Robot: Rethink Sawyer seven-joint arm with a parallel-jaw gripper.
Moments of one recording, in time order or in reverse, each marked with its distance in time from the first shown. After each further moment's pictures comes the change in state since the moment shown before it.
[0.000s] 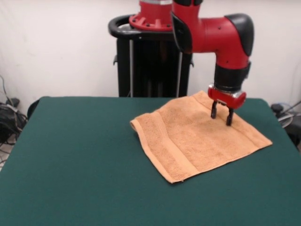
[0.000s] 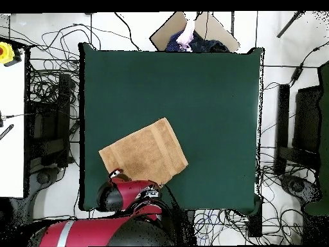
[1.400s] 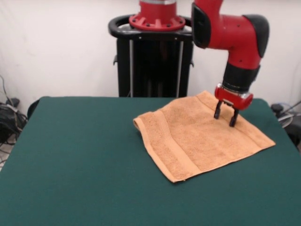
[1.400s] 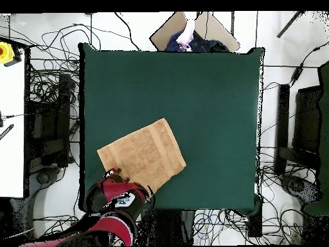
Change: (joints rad) arm 0.209 0.019 -0.128 -0.046 0.136 0.016 0.000
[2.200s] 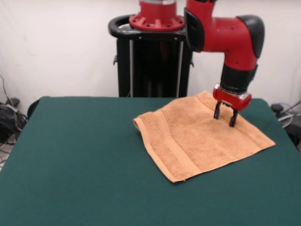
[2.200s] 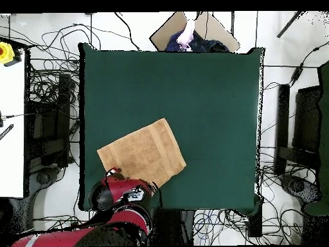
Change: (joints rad) arm -0.089 -0.011 0.059 0.001 -0.070 0.023 0.000
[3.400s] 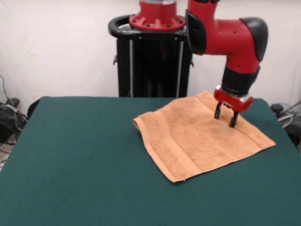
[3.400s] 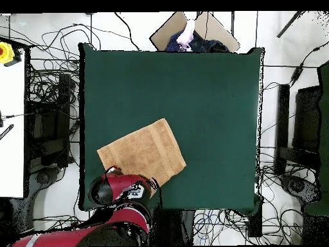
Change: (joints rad) arm -0.003 0.000 0.002 -0.039 0.014 0.099 0.000
